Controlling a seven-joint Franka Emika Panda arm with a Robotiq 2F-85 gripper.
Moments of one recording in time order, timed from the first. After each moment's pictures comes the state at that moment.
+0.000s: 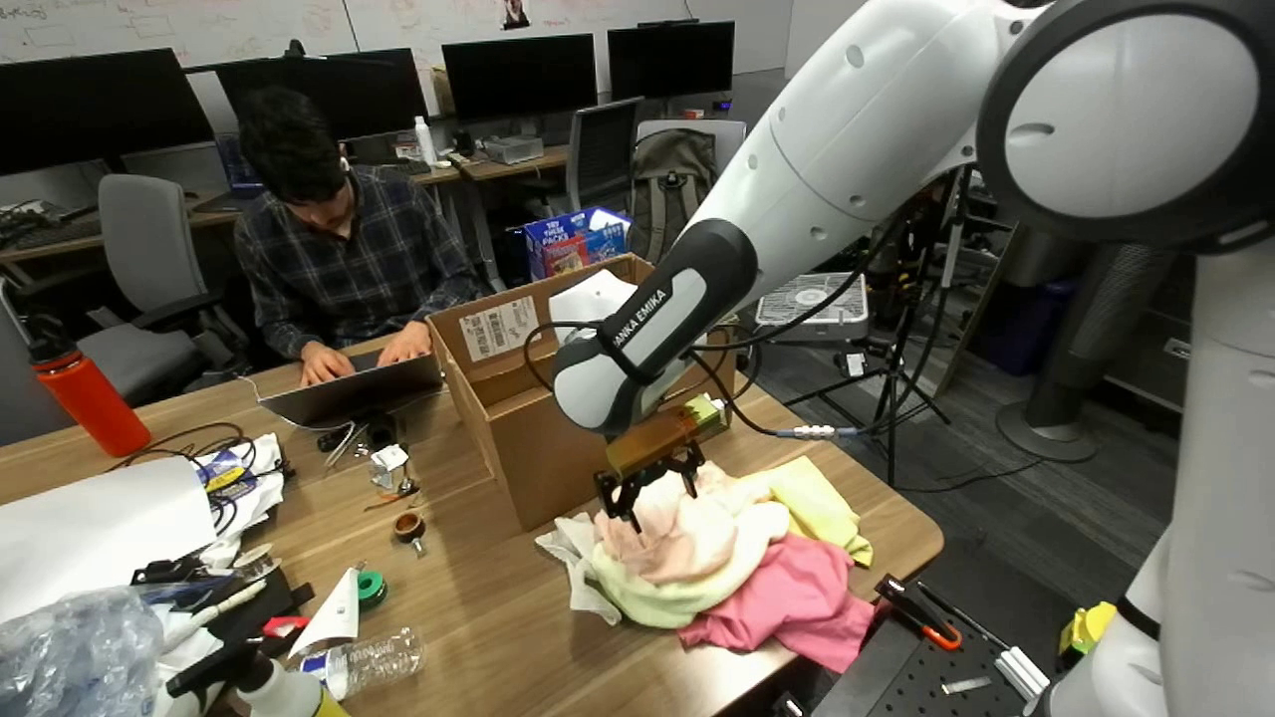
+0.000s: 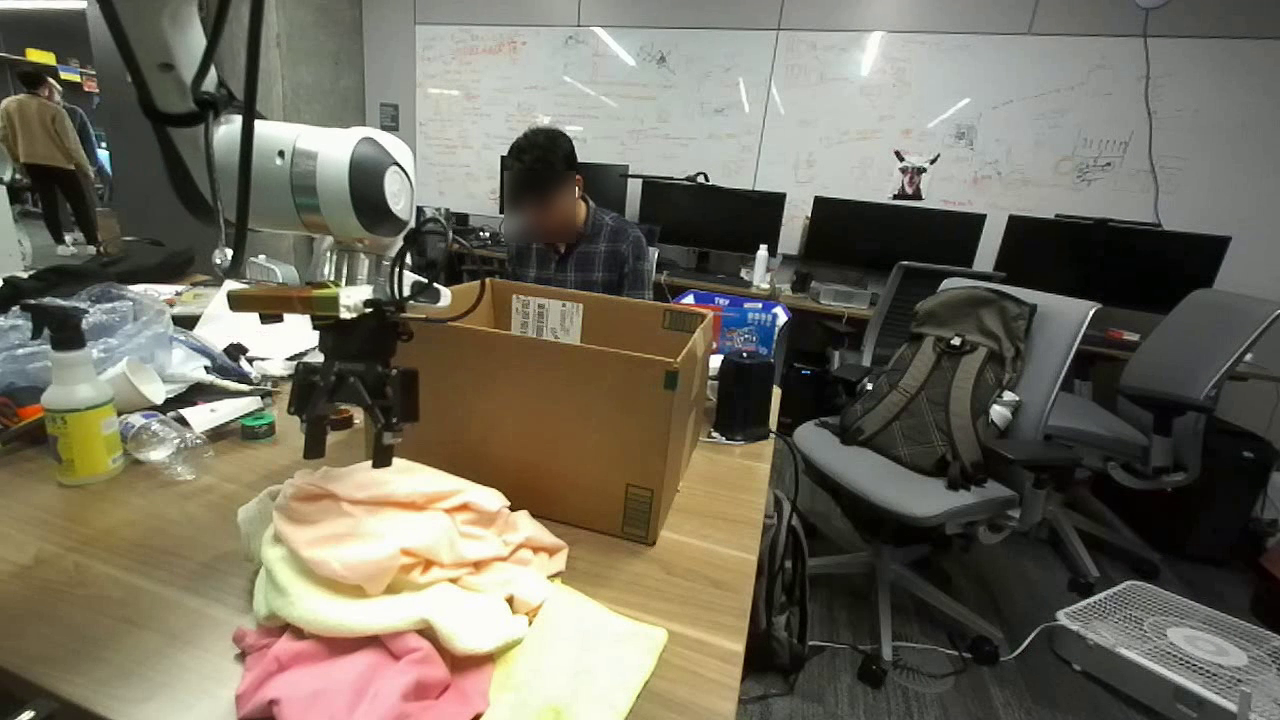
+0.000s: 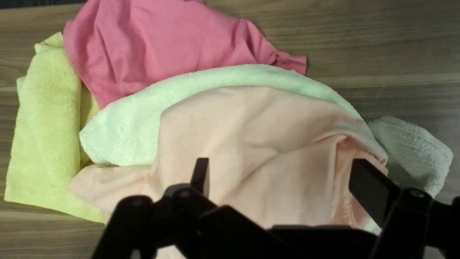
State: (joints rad) arm 0.16 0.35 0.05 -2.14 -0.07 2.14 0.43
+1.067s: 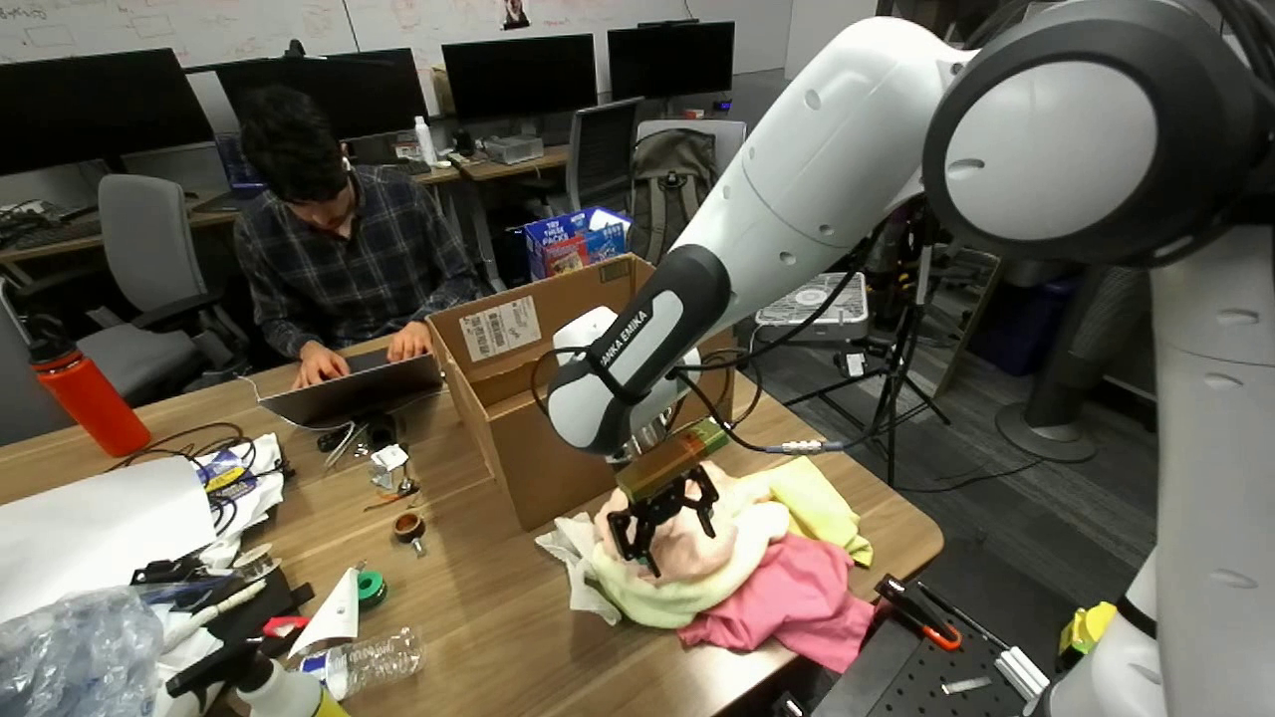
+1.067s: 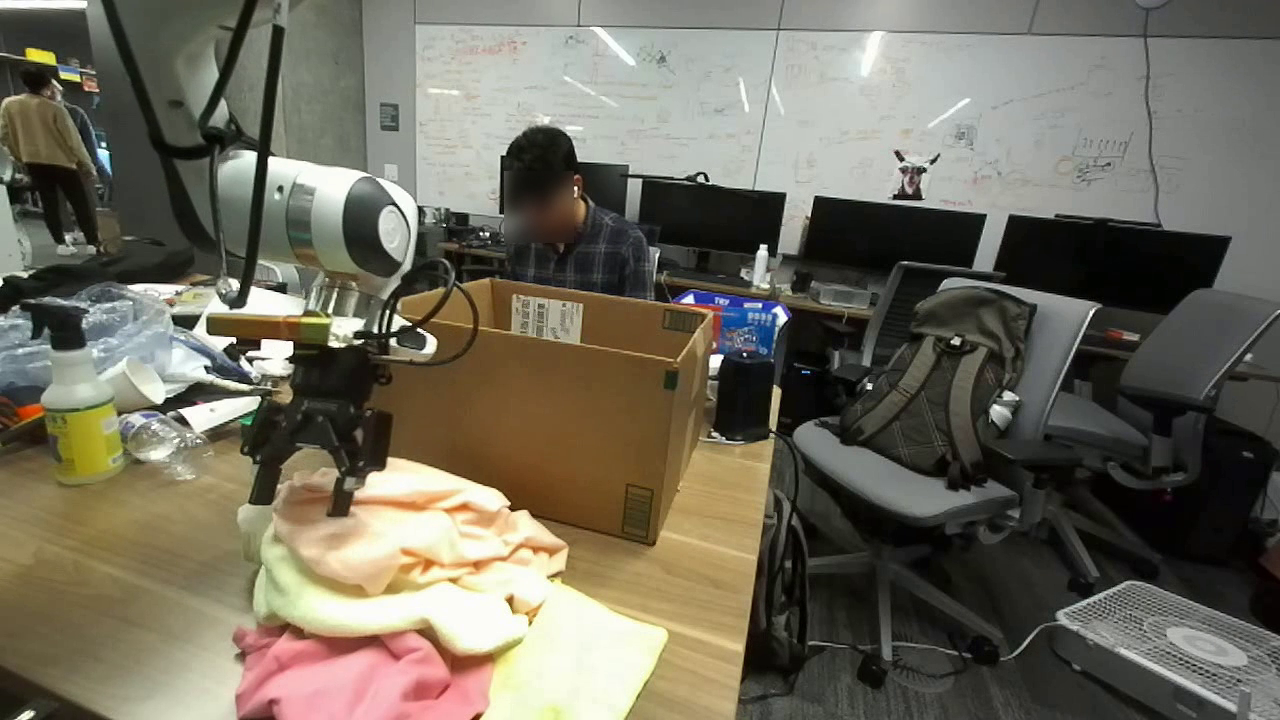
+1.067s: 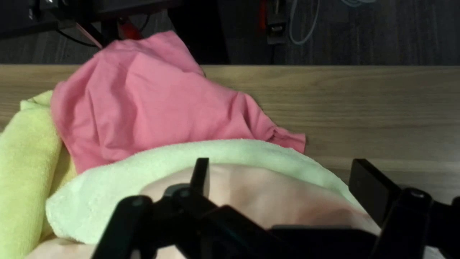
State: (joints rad) arm 0.16 0.42 0.07 -2.13 0.01 2.02 0.33
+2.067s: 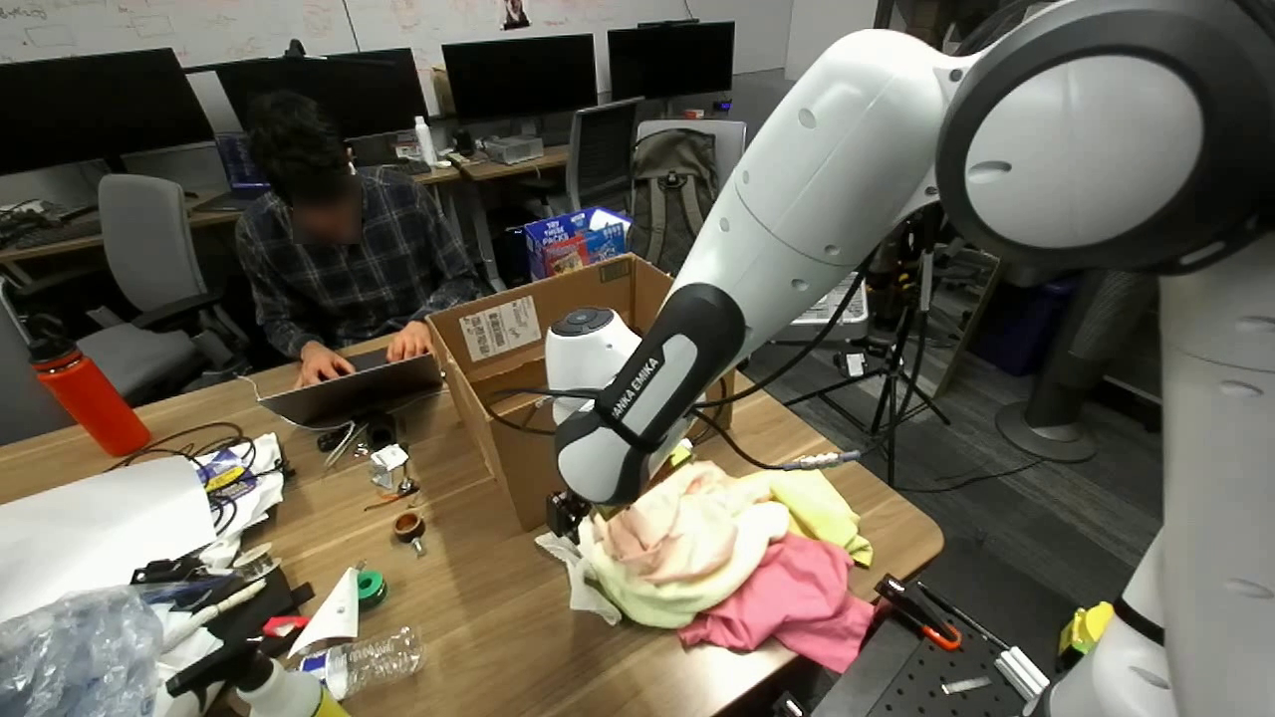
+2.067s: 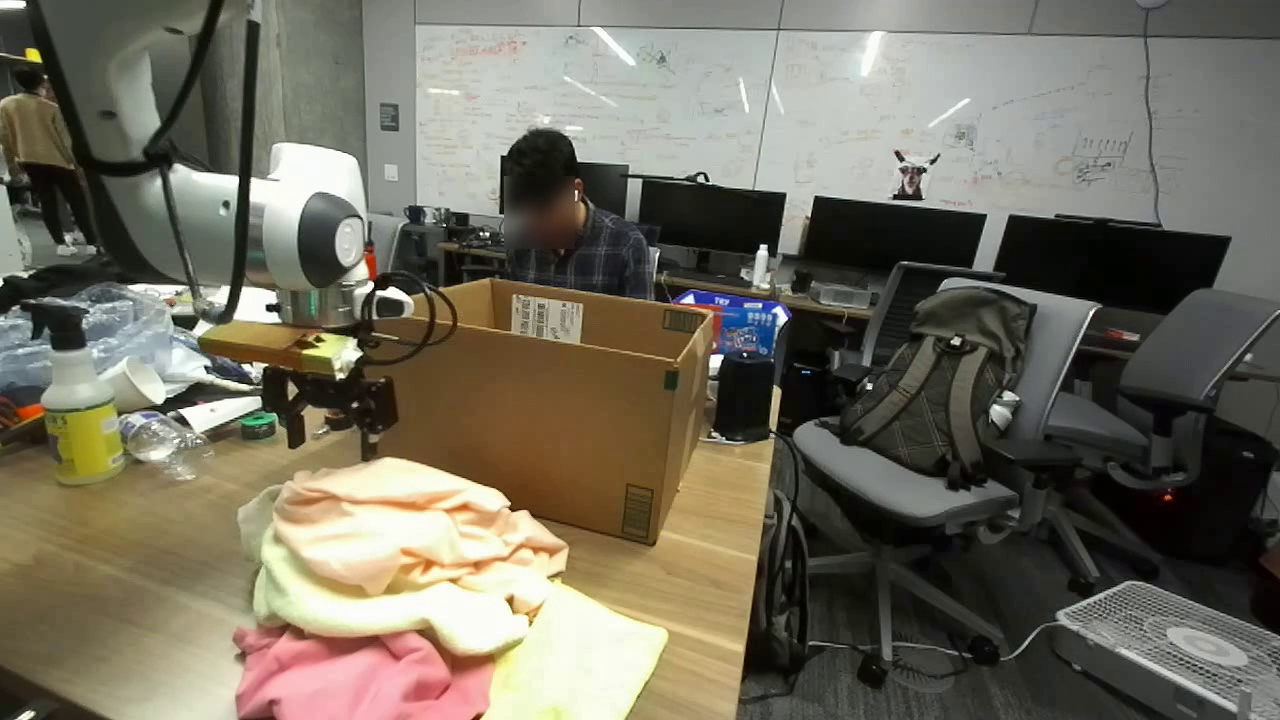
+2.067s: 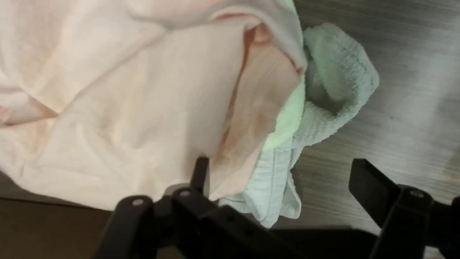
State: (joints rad) arm 0.22 0.41 0.07 -2.22 -0.08 2.66 0.29
